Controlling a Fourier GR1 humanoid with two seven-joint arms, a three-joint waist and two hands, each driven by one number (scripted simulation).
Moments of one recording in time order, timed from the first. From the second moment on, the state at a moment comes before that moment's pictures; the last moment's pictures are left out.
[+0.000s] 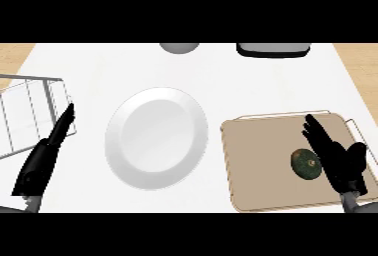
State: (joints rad) left arm -0.01 0.57 -0.26 -1.50 0.09 0.27 -0.15; right arm -0.05 -0.57 0.33 -1.39 -0.44 -0.20 0.00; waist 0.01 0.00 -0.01
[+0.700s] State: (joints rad) left arm 0.16 0.48 -0.14 -1.50 0.06 0.29 -0.16; right arm 0.04 -0.31 -0.03 -1.65 -0.51 -0.58 -0.41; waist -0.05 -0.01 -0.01
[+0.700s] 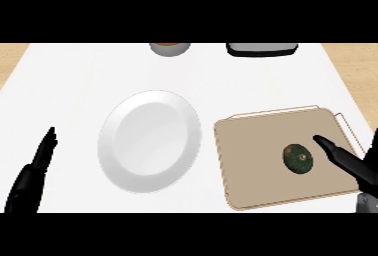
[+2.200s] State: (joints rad) left arm 0.09 0.48 -0.09 -1.46 0.01 0.19 -0.15; right arm 0.36 -0.80 0.10 -1.97 -0.19 -0.46 0.34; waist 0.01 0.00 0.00
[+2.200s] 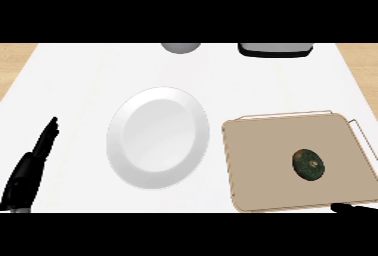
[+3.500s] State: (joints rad) left arm 0.09 0.39 0.02 -1.48 -0.08 0.10 -0.14; right arm 0.04 -0.58 0.17 -1.51 0.05 -0.02 0.38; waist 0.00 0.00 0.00
